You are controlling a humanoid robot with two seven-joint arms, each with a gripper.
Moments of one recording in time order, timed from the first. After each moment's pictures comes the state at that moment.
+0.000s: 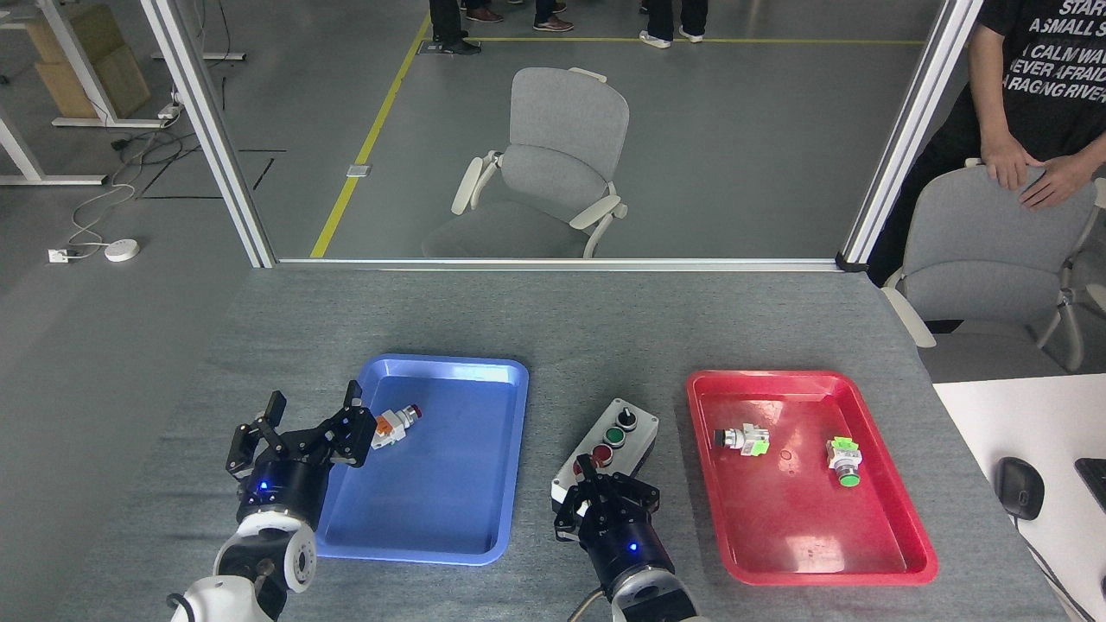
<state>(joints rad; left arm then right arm) -0.22 0.17 -0.10 -1.39 -1.15 0.12 0.07 -0.22 0.16 0.37 -1.12 1.55 0.08 -0.04</state>
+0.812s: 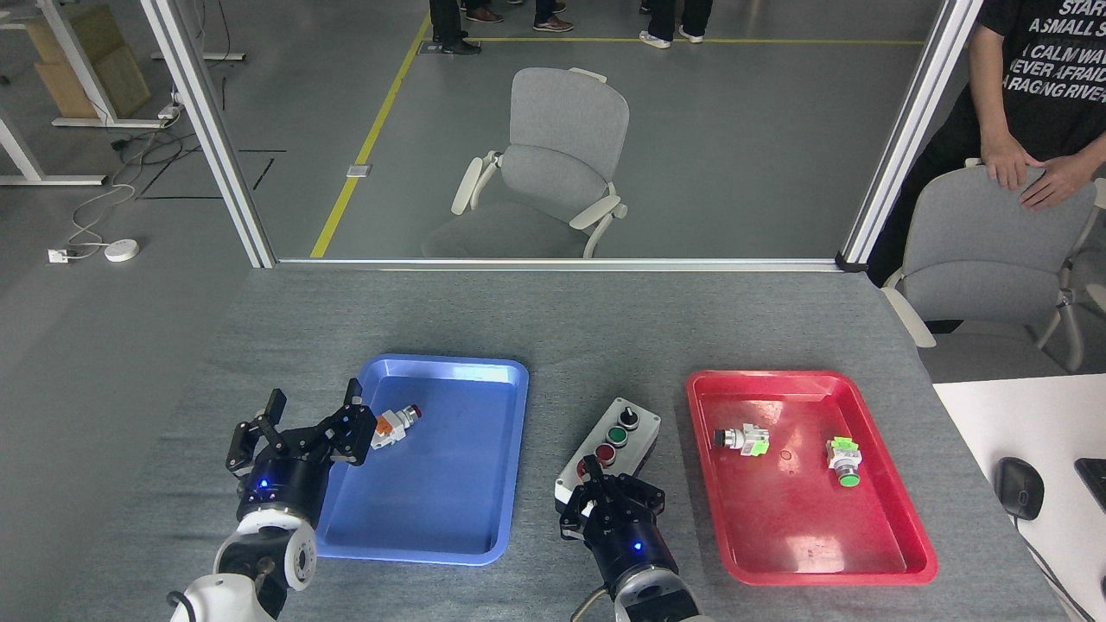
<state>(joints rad) -0.23 0.17 -0.10 -1.39 -1.16 0.12 0.07 -0.23 0.15 0.37 -1.11 1.52 0.10 -0.04</state>
